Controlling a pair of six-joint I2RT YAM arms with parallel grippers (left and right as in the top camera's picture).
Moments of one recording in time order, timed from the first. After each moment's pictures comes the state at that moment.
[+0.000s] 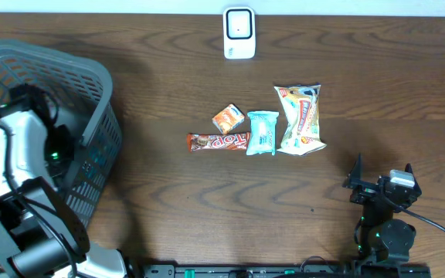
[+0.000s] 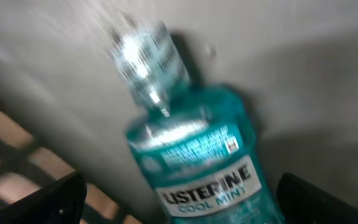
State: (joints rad) left arm 0.43 1.72 1.24 -1.13 -0.08 -1.64; right arm -0.08 0.01 0.01 -0.06 0.17 -0.02
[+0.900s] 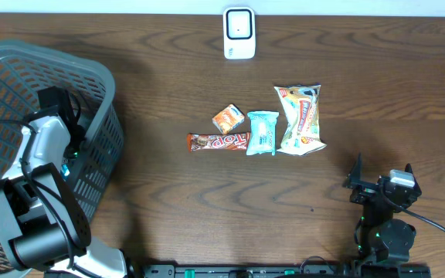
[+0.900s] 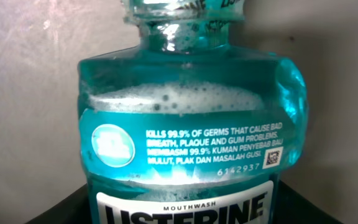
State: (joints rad) left arm 0.36 1.78 1.10 -0.82 -0.12 -1.72; right arm -0.08 0.01 0.01 -0.06 0.17 -0.02
